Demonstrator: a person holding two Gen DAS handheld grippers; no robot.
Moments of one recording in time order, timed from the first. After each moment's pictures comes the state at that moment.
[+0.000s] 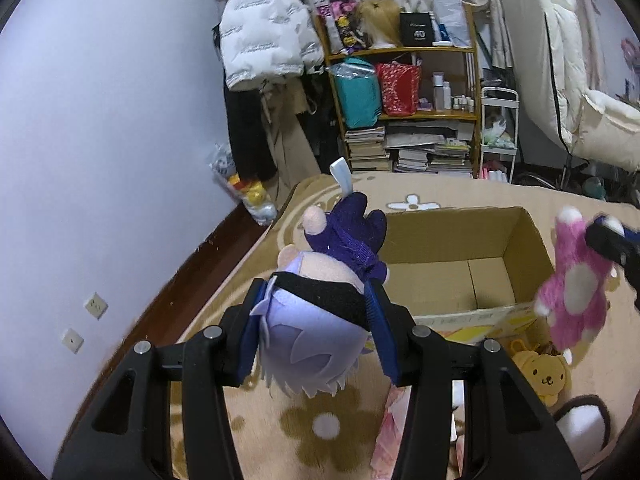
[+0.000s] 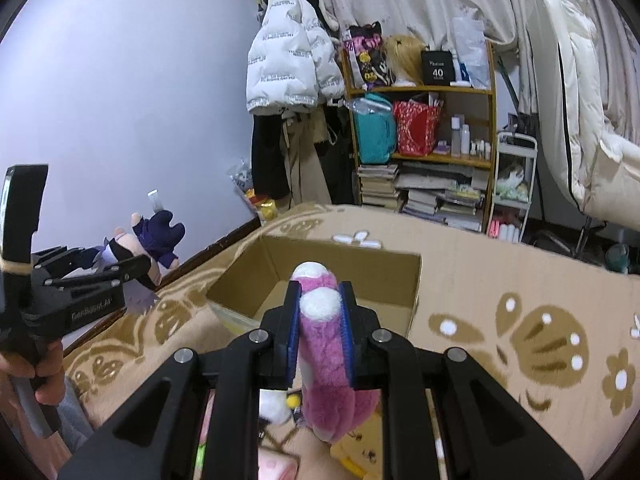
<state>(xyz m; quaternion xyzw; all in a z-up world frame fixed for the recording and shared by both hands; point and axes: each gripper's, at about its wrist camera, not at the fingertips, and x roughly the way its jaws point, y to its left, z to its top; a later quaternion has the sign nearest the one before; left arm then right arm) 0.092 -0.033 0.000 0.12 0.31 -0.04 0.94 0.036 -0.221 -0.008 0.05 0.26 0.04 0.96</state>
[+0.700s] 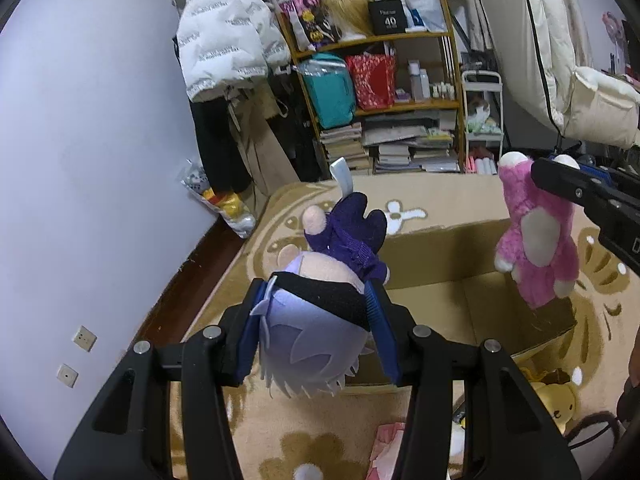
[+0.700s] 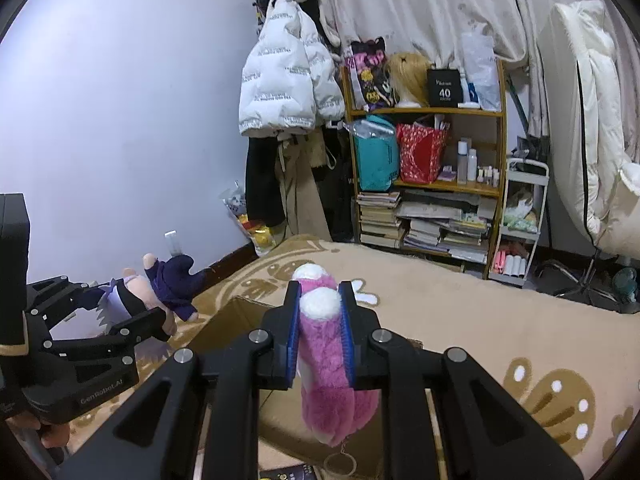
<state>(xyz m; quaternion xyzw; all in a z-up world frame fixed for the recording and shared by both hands) 0.157 -0.085 -0.010 0.16 0.31 -0.08 0.93 0.125 -0.238 -0.002 0.05 0.23 0.04 0.97</state>
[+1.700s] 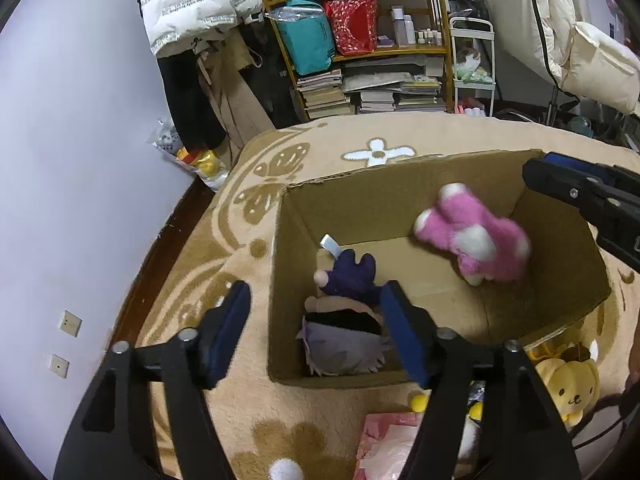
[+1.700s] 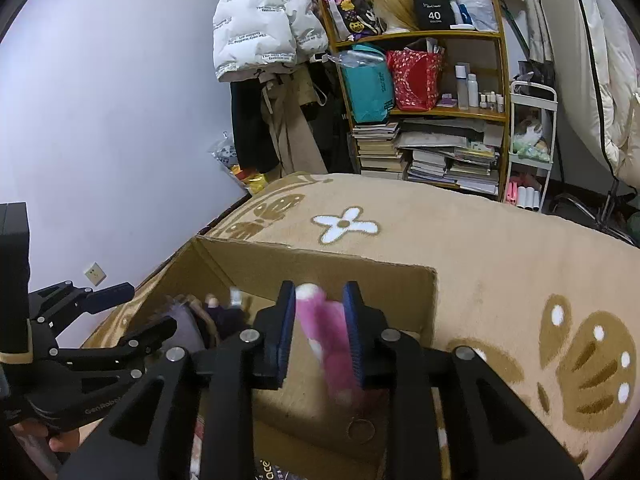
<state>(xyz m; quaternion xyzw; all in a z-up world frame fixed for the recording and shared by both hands) 0.185 -0.102 -0.078 0.18 0.40 -0.10 0.89 0.161 -0.266 -0.073 0.10 0.32 0.05 0.94</state>
